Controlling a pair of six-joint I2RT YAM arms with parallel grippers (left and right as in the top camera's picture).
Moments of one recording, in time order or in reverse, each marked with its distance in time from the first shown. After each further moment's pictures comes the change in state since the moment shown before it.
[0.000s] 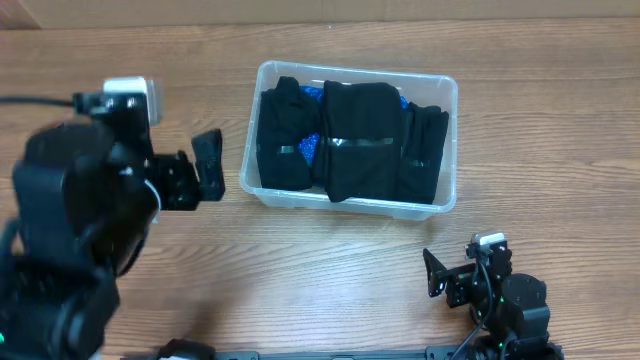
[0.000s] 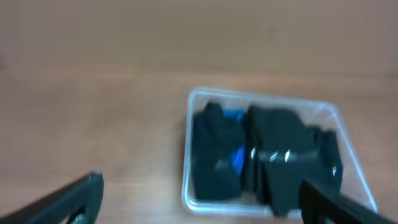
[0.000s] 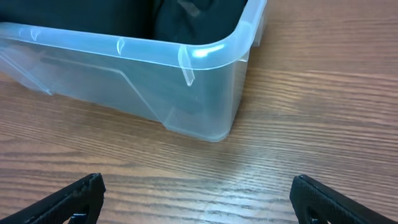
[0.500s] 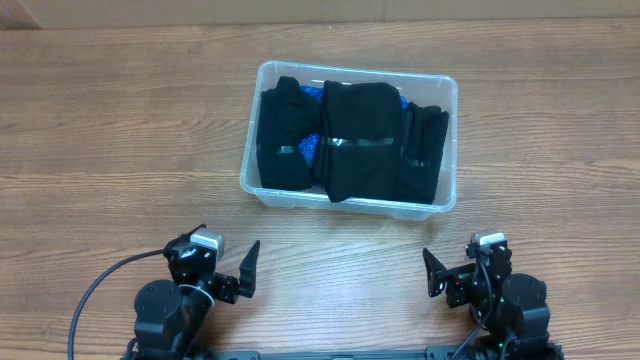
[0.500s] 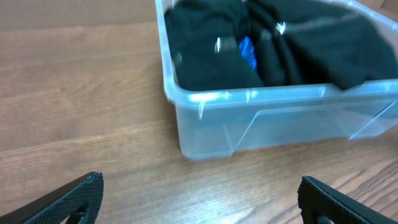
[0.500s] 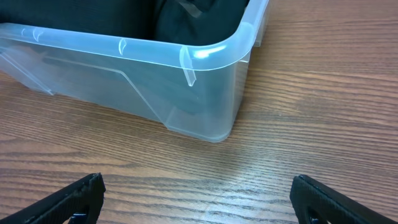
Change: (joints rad) left arm 0.093 -0.951 -1.418 0.604 0.222 0.183; right arm 0.000 -0.001 0.000 0.002 -0.003 0.000
